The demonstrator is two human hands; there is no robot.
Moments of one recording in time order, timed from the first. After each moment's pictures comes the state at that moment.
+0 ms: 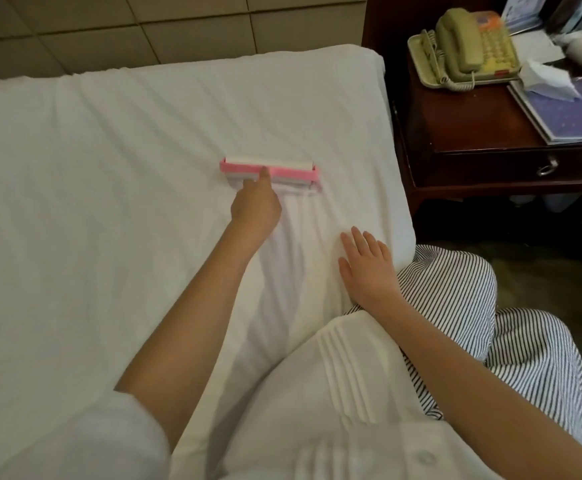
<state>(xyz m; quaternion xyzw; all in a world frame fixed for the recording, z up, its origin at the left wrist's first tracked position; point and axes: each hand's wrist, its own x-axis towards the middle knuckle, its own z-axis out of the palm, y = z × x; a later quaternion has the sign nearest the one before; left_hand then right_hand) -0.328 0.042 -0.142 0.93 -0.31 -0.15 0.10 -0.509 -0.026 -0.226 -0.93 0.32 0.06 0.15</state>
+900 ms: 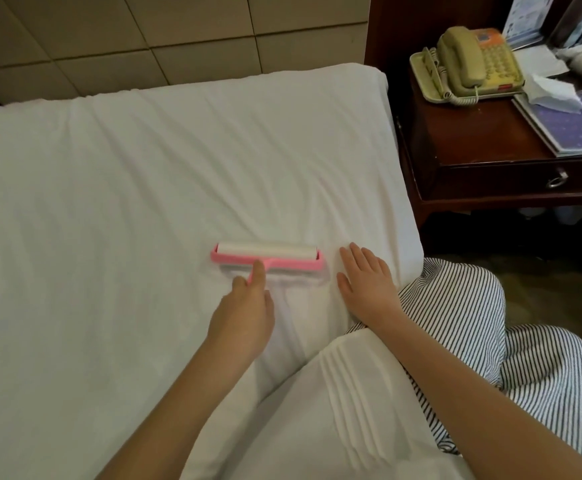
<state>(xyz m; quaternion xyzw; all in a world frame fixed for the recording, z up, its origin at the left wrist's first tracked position) -0.409 0.140 -0.131 0.92 -0.33 -0.20 0.01 -0.501 -0.025 -0.233 -0.93 0.31 0.04 0.17</state>
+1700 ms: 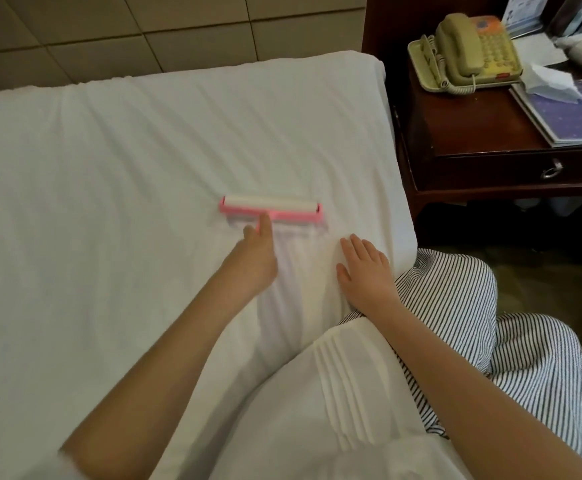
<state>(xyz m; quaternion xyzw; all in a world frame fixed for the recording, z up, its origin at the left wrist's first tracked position) -0.374 0.093 -0.145 0.91 -0.36 -0.20 0.00 -0.507 -0.027 -0.231 -0.92 0.33 0.04 0.19</state>
